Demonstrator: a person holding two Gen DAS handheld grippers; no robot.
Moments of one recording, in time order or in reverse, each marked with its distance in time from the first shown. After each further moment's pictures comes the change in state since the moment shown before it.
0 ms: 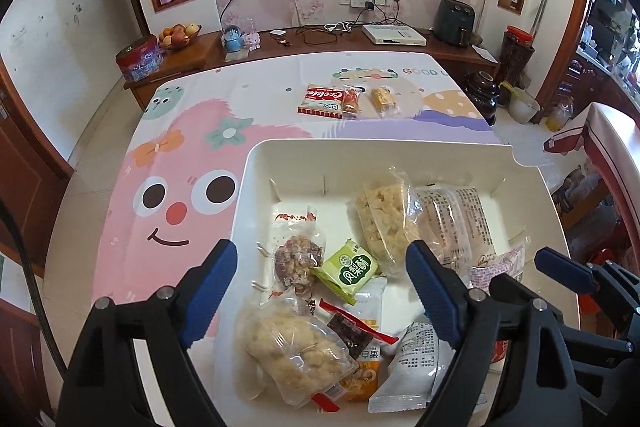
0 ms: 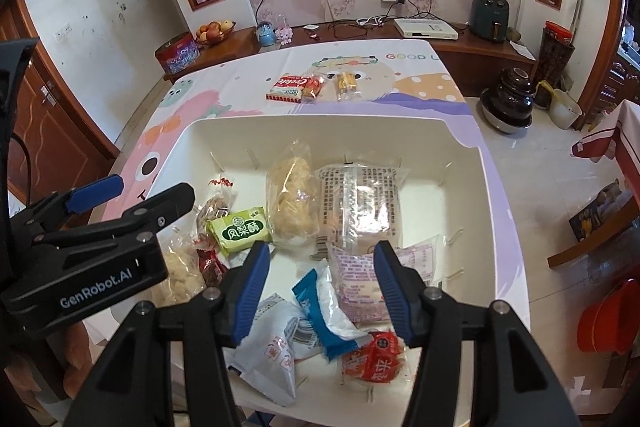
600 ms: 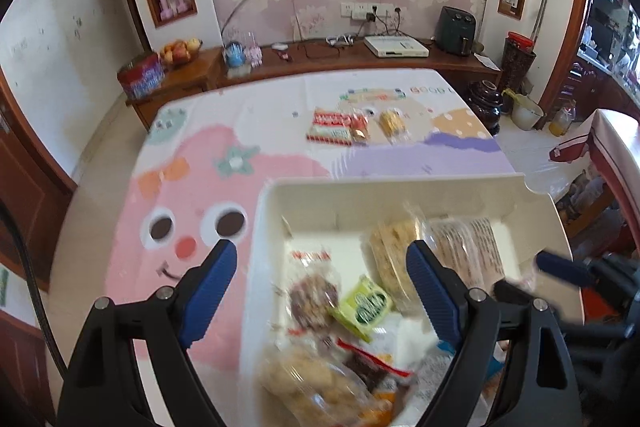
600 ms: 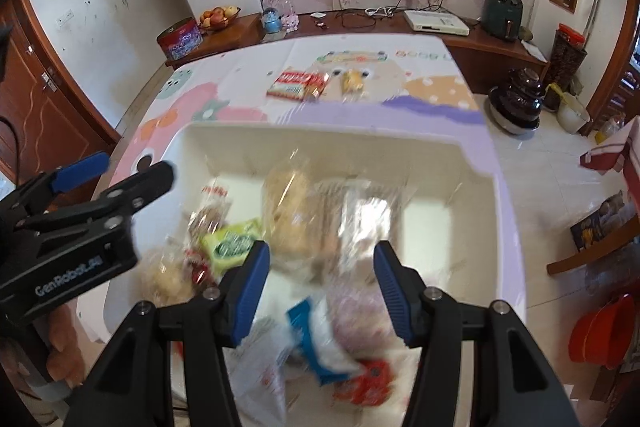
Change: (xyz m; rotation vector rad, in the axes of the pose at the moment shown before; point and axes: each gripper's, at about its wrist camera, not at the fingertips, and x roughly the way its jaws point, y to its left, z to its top) left arm 0.004 0.007 0.035 0.044 -0.057 0.035; right arm 0.016 -0.008 0.039 -0.029 0.051 0.003
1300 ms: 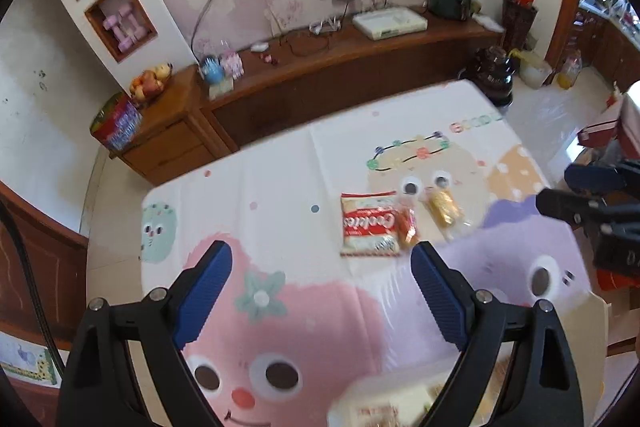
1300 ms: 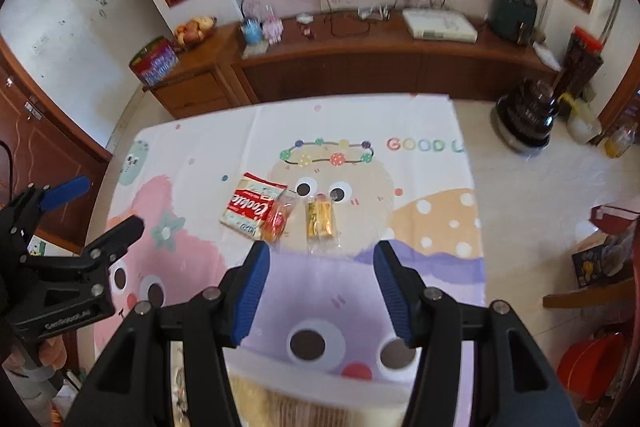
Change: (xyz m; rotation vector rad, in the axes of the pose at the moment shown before) left arm 0.137 0.014 0.195 0.180 0.163 0.015; right arm 0.096 -0.053 0.217 0.050 0.109 0.026
